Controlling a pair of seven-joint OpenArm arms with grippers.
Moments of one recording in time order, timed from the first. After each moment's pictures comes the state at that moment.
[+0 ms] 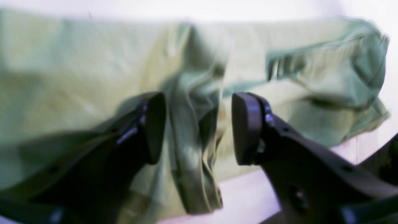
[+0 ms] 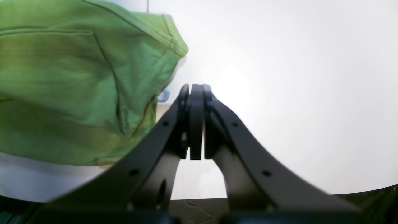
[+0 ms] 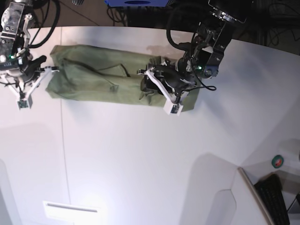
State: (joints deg) left arm 6.7 -11.3 21.3 86.5 -30.6 -0.2 39.5; right arm -16.0 5.4 20.3 101.0 0.5 19.7 -56.5
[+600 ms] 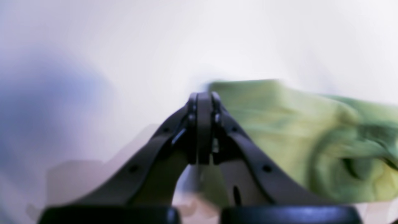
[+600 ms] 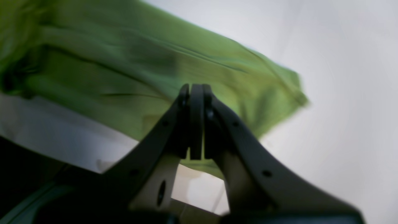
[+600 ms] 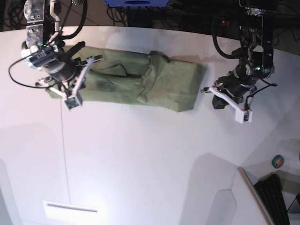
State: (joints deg) left arm 14.0 -17.6 -7.3 94.1 -30.4 -6.1 39.5; right arm -19.8 2.3 -0.2 110.5 0.2 20.1 -56.5
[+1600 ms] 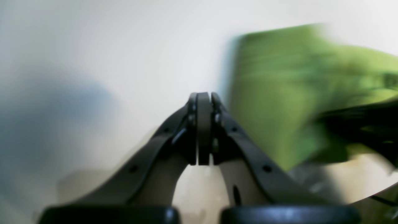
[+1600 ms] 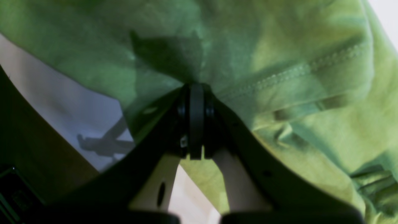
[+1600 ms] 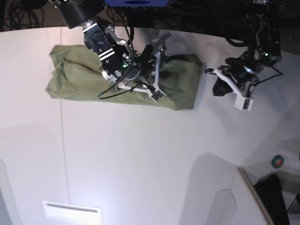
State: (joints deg) left arm 18.3 -17.8 -9.2 95.0 -30.0 -19.4 39.5; right arm -1.9 -4.1 -27.8 72.3 0.9 16.6 -48.1
